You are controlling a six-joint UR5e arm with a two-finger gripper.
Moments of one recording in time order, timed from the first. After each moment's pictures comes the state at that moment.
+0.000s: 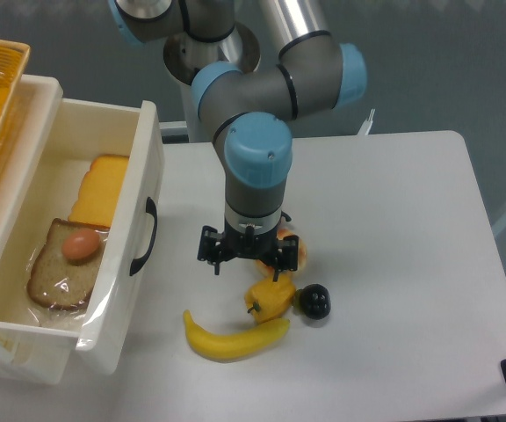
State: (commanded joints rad) arm 2.35 -1.94 -1.60 -1.12 1.47 0.41
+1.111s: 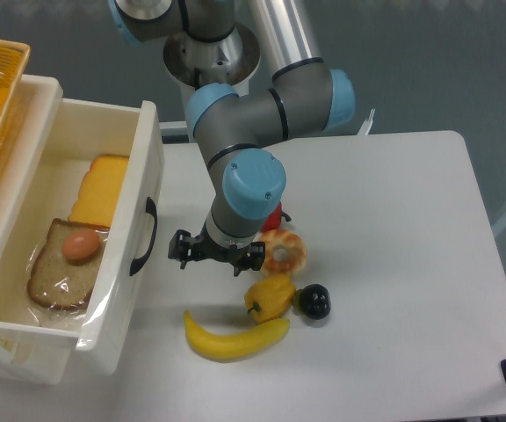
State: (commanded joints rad) arm 2.35 -1.96 -1.62 -1.23 1.33 0.41
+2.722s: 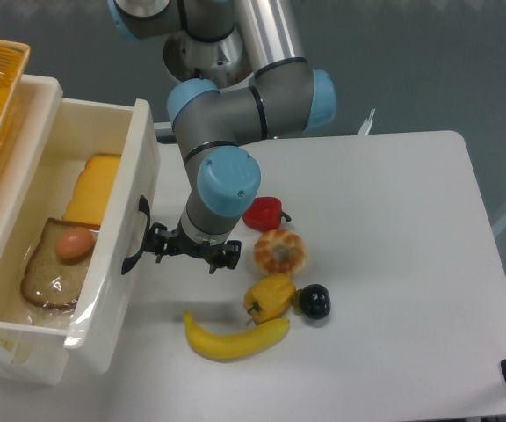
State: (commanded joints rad) arm 2.30 -1.93 -1.64 -1.23 1.29 0.43
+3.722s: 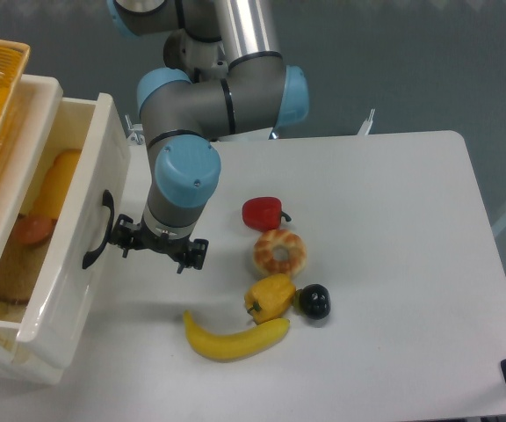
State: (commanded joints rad) arm 2.20 -1.91 -1.63 -1.22 1.28 0.43
